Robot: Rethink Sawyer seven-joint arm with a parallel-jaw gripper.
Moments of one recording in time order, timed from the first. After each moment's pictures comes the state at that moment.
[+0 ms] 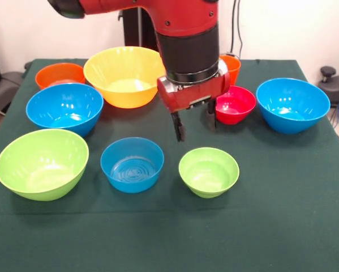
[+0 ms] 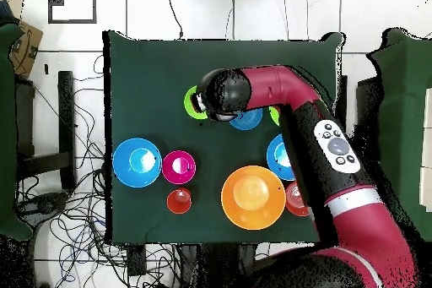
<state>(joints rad) -0.63 -0.52 0.69 1.44 -0.58 0.93 1.52</state>
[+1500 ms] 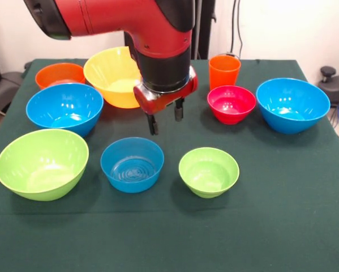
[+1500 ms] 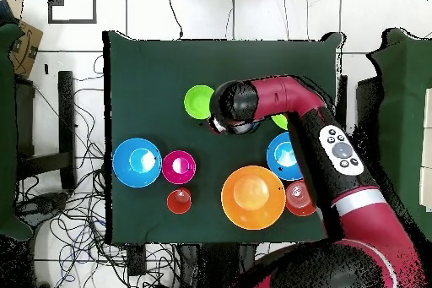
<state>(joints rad) -0.67 -0.46 0.69 1.44 -0.69 1.03 1.34</state>
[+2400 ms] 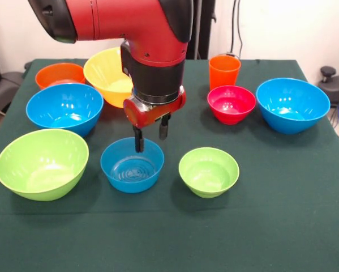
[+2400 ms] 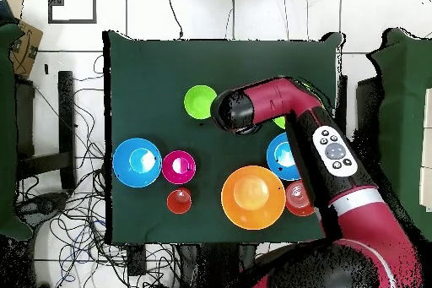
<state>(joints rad) -0.66 -0.47 0.68 1.45 -0.86 0.91 1.34</state>
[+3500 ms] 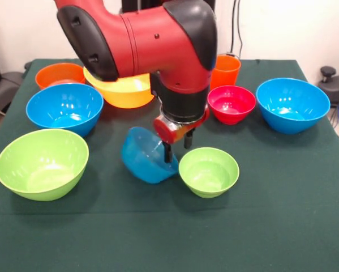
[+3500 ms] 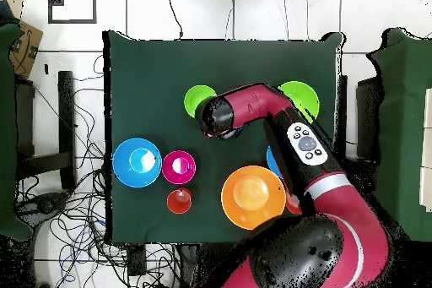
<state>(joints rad) -0.60 -0.34 0.67 1.41 -0.86 0.91 1.34</state>
